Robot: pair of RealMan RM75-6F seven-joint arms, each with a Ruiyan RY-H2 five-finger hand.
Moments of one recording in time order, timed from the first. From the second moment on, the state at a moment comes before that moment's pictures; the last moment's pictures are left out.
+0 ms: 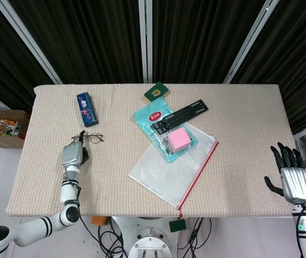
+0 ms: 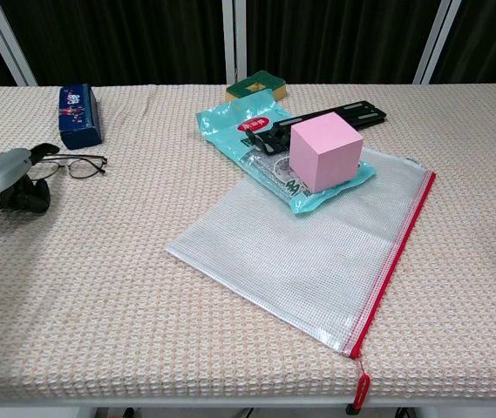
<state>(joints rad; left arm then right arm) -0.54 -1.84 -0.30 -1.16 0.78 1.08 0.40 0.11 -1.14 0.07 -1.66 -1.44 1.42 -0.18</state>
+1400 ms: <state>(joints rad) -0.49 -1.82 -0.21 -1.26 0.90 1.19 0.49 0.11 -1.14 0.07 -1.65 -1.44 1.42 -0.17</state>
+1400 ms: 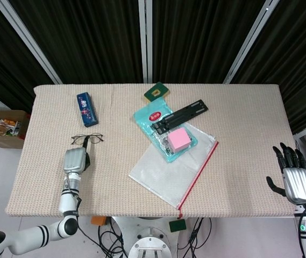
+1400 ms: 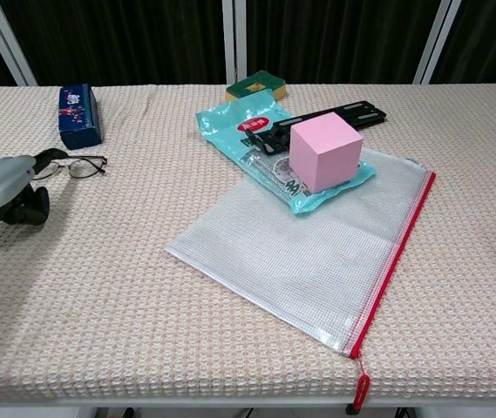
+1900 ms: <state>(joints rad) -0.49 -1.80 -0.23 -1.31 0.90 1.20 0.50 0.11 -1.14 0.07 -1.66 -1.44 1.43 -0.17</state>
